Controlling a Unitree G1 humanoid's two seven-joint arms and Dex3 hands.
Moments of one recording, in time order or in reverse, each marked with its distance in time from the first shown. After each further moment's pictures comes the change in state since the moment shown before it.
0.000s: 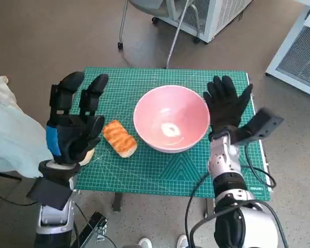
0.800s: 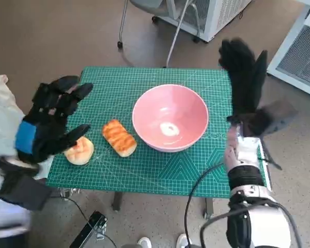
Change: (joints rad) left arm -0.003 0.451 0.067 0.018 0.077 0.017 -0.296; right arm 0.044 -0.122 0.228 -0.169 -0.208 -0.471 0.110
